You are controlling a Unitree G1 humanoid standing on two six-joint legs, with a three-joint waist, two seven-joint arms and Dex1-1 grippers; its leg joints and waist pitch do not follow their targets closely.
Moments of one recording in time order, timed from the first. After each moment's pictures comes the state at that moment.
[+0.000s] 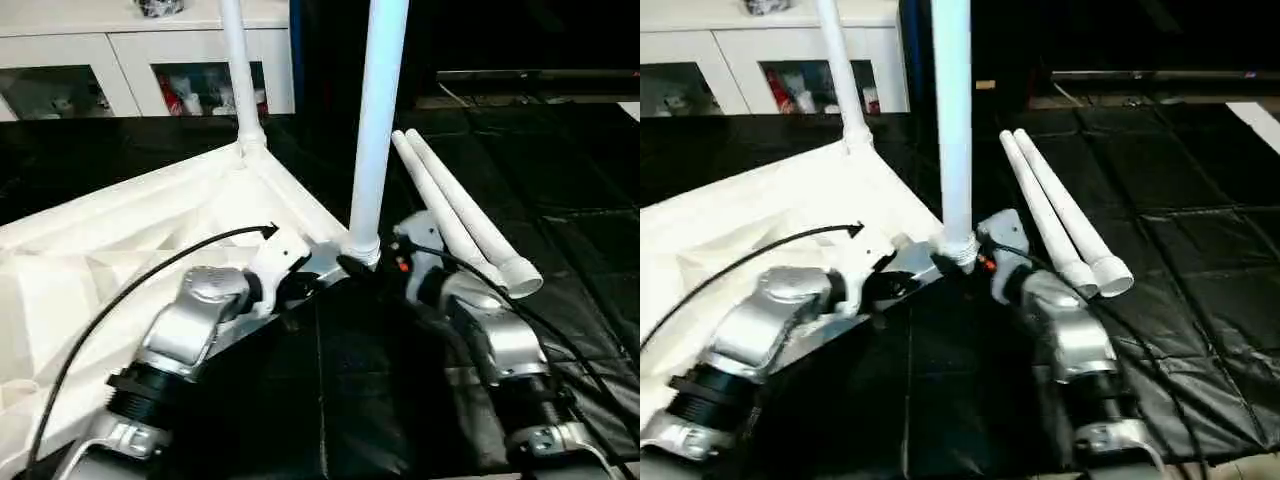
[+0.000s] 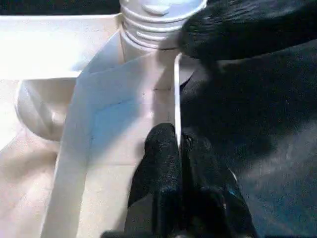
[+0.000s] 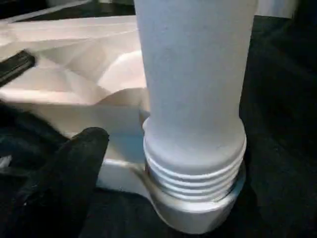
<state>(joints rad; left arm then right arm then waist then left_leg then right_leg) -0.46 0.32 -0.24 0.20 0.02 0.49 -0.87 -0.44 -0.18 0.06 0.40 0.14 0.20 0.77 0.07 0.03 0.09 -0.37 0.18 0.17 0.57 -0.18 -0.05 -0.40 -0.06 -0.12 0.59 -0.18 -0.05</state>
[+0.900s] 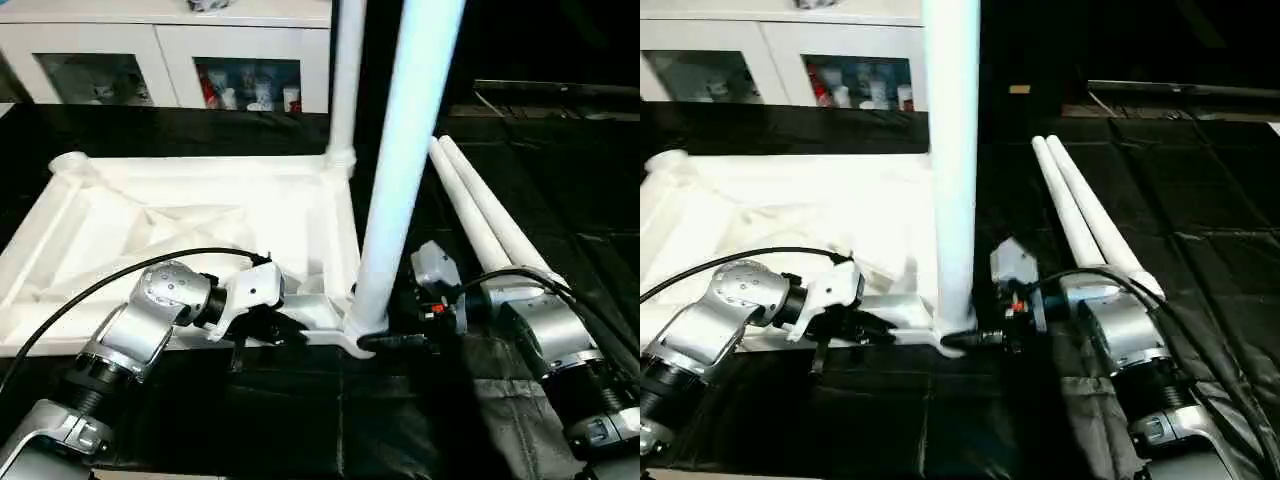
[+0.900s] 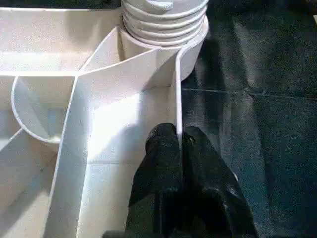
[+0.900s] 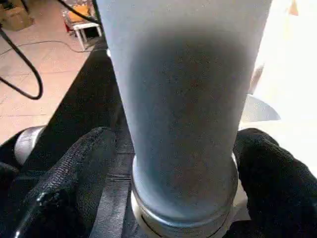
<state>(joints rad) -0.48 0.53 -0.36 0.31 -0.04 0.11 -1.36 -0.48 -0.42 0.23 0.40 0.22 0.12 1.44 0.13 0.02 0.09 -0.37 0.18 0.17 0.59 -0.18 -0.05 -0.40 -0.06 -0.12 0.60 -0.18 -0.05</state>
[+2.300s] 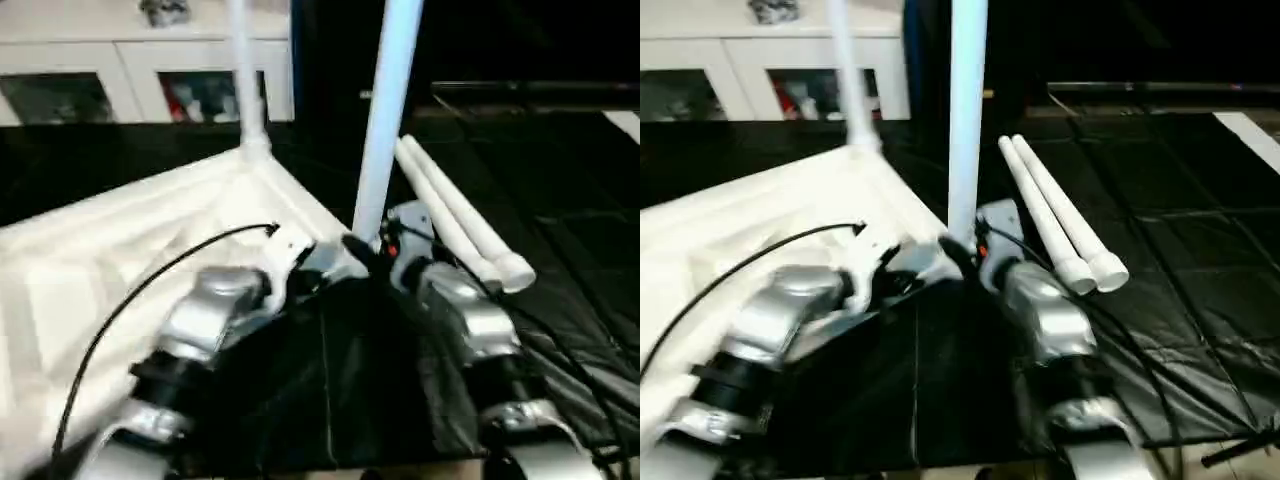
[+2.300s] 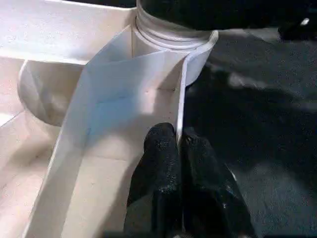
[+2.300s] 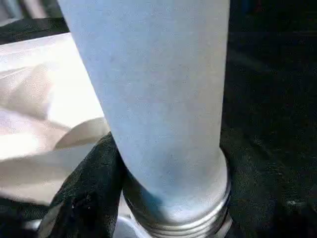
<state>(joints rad) -0.52 0.16 -0.18 0.27 0.02 0.65 -0.70 -0.56 -0.02 -0.02 0.55 0.11 0.24 0.42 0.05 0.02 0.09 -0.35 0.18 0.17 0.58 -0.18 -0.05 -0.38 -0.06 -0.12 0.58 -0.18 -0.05</state>
